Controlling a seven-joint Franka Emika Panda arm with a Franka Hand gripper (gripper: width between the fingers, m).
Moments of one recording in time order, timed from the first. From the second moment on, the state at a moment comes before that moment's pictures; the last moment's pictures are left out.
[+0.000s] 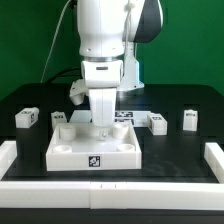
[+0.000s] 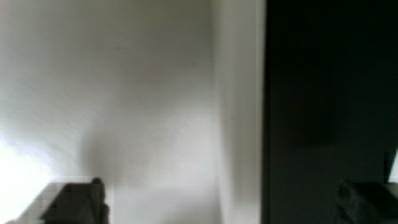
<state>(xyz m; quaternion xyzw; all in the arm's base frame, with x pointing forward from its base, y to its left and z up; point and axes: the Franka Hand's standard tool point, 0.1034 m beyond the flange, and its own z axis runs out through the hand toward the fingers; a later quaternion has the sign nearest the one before) 0.408 -0.039 0.011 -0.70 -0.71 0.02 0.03</state>
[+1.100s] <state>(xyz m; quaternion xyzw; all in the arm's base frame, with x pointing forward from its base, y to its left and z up) 0.419 -0.034 0.011 -0.70 -0.71 0.01 0.02</state>
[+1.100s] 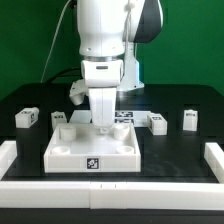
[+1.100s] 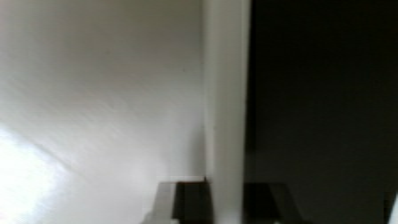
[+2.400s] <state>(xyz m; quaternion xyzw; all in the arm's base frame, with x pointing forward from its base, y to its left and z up) 0.488 0.090 0.012 -0.72 -0.69 -0.03 0.01</state>
